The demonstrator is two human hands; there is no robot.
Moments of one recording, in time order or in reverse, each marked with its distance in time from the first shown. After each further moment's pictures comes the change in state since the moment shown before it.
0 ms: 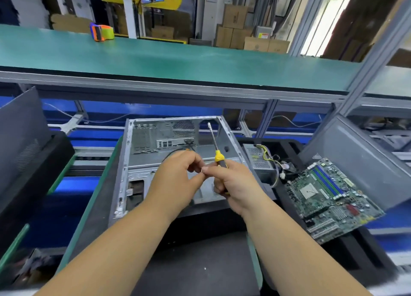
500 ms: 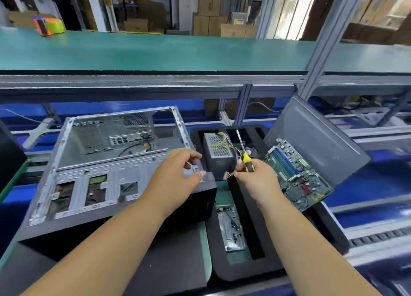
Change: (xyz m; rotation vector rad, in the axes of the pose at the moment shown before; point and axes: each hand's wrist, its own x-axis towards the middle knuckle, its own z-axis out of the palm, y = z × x) left_hand 0.009 0.070 0.118 -0.038 -0.208 -0.066; right_hand -0.006 0.043 -0.206 -0.453 0.483 -0.034
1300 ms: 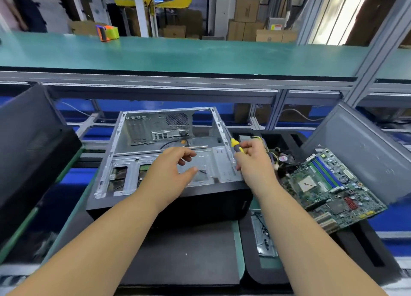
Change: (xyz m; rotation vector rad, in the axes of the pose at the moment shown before) left_hand -0.035 -0.055 -0.070 0.095 0.120 -0.096; right_hand -0.013 -0.061 0.080 0.193 -0.166 -0.219
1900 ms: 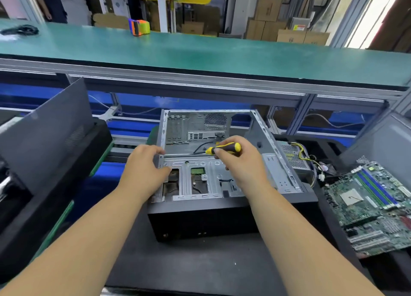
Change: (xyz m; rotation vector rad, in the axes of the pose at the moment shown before) left_hand 0.002 -0.138 -0.112 0.243 0.110 -0.309; right_hand -0.013 -0.048 0.150 0.050 -0.129 -0.131
